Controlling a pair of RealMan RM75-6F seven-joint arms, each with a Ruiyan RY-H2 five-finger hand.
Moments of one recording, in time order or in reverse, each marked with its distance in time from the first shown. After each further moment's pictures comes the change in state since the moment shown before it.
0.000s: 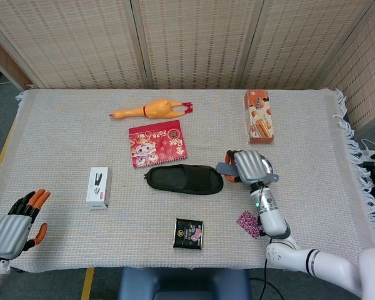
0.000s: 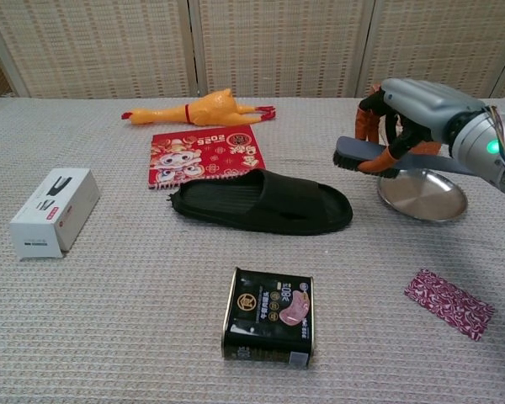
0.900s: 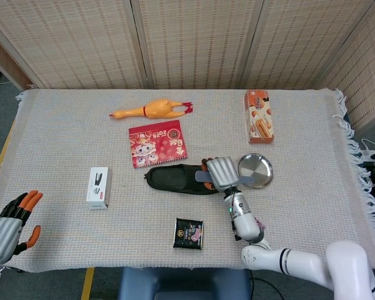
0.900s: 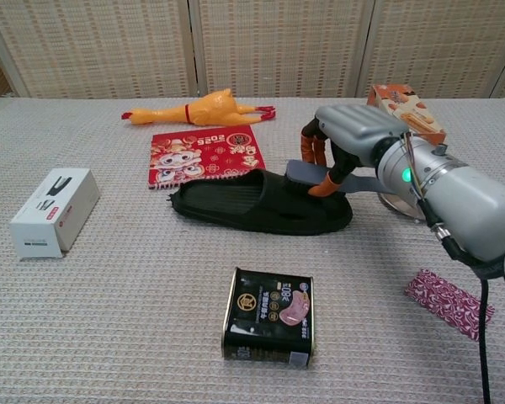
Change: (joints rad) left arm 0.024 0.042 0.013 -0.005 0.031 0.045 -0.075; right arm 0.108 -0.163 -0.018 0.069 0.097 0.013 -0.179
